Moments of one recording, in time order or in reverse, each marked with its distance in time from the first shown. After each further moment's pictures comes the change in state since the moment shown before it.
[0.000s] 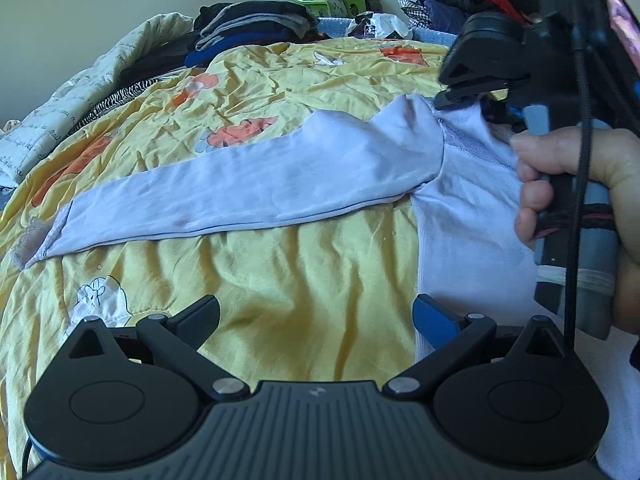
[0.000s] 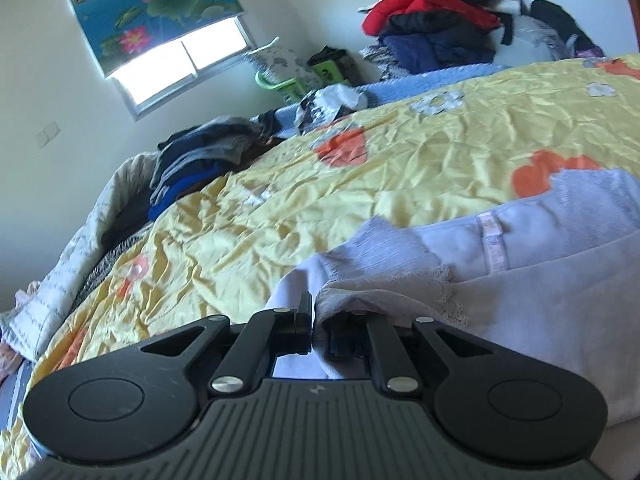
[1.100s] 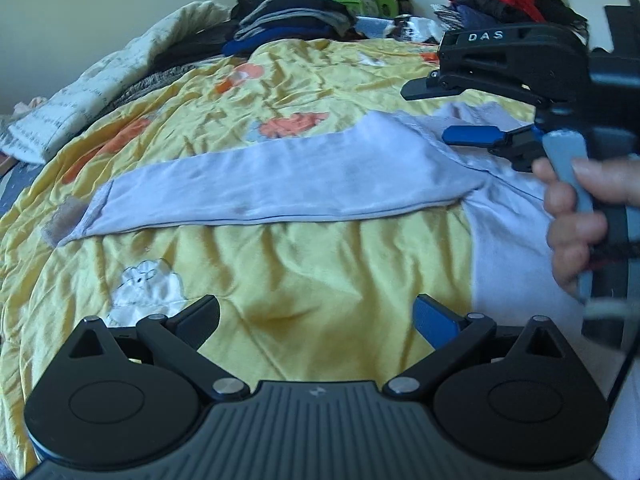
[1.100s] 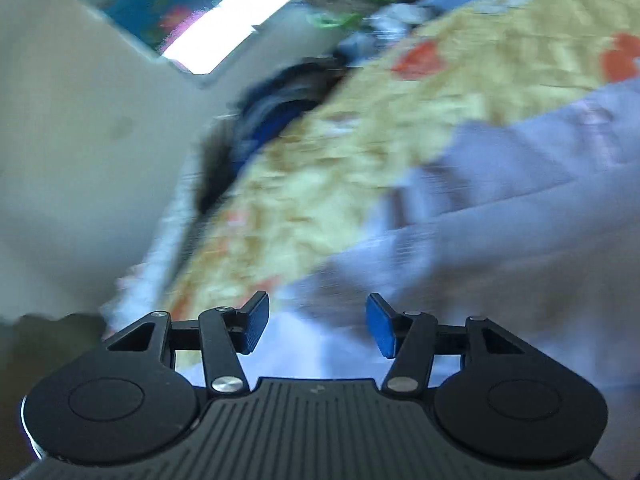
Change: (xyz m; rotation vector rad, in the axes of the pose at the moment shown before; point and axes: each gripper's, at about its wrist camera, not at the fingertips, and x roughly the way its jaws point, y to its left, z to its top) left arm -0.008 0.036 -0.002 -0.083 0.017 0.053; right arm 0.005 0.007 -0.017 0.145 0.194 0.377
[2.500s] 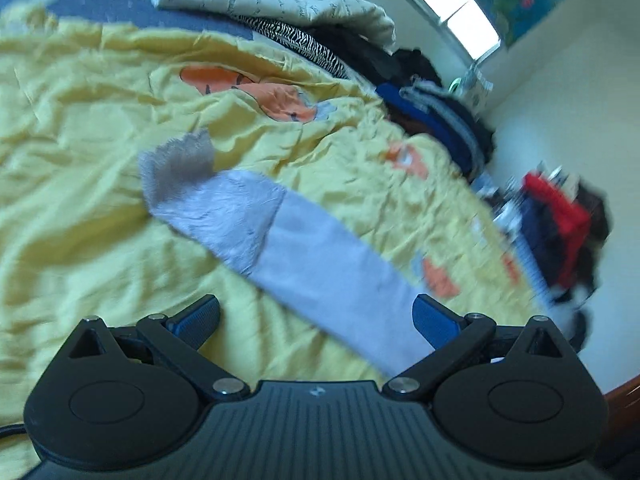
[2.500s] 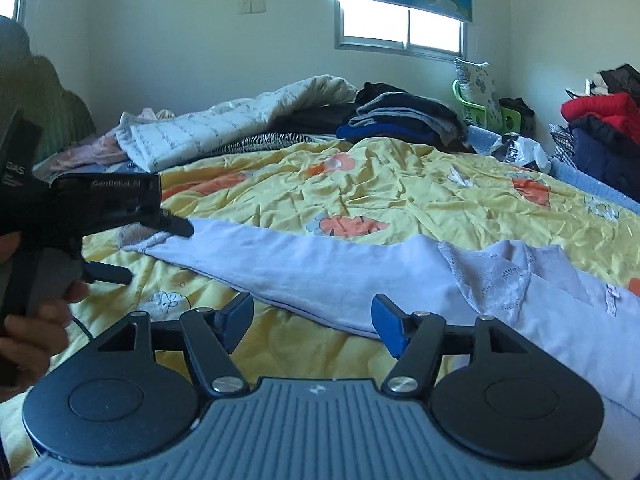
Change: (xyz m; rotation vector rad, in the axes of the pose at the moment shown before) left arm 0.049 0.221 0.012 -0.802 -0.086 -0.281; right arm -0.040 0.136 -0.124 -0.770 0.009 -0.167
